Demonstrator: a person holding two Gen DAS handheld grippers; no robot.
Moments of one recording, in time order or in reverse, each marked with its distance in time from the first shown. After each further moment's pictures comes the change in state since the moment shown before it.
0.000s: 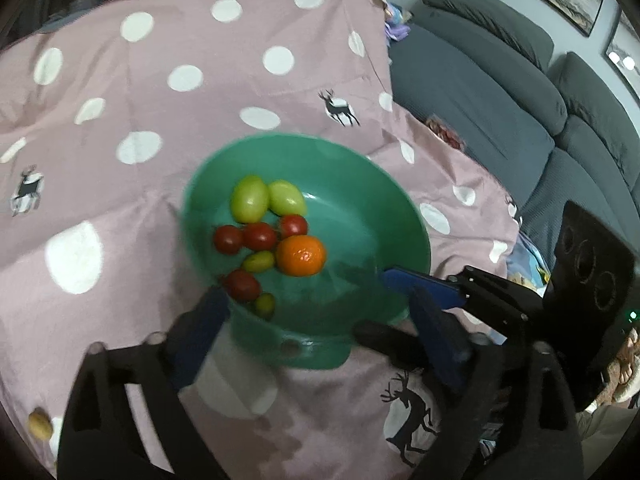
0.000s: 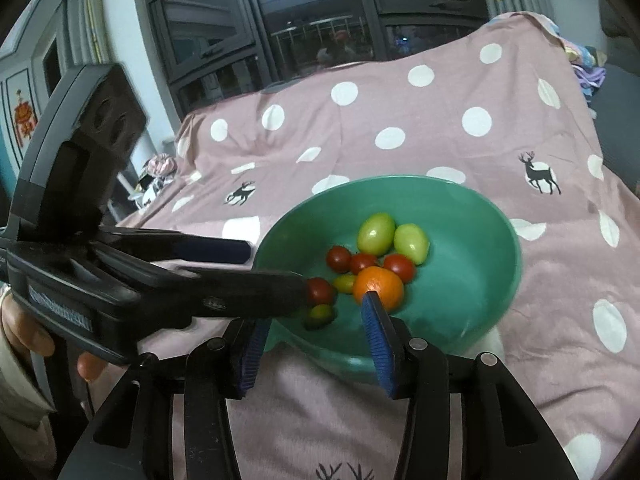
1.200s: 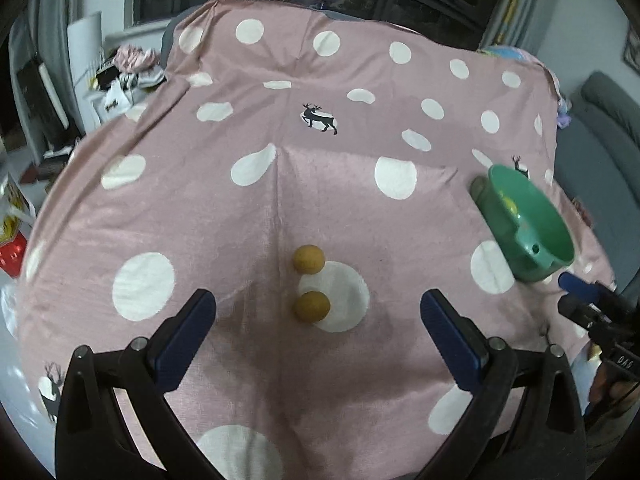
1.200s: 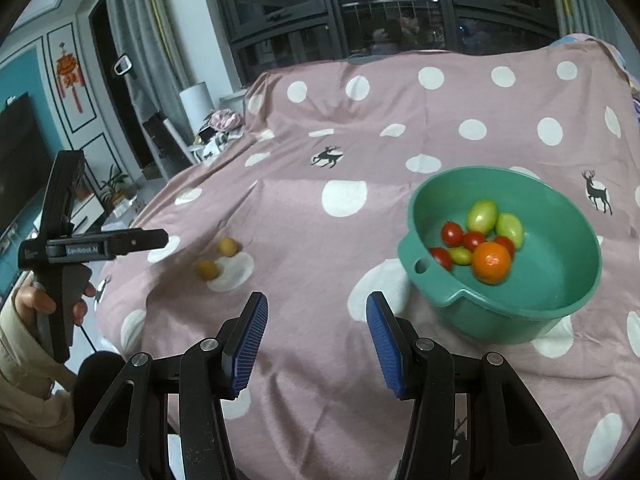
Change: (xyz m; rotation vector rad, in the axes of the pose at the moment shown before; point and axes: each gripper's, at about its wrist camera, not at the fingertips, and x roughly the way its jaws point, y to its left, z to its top) left arm -0.166 0.116 -0.143 -0.347 -0.153 0.503; right arm -0.006 0.104 -0.023 -0.149 0.116 0.129
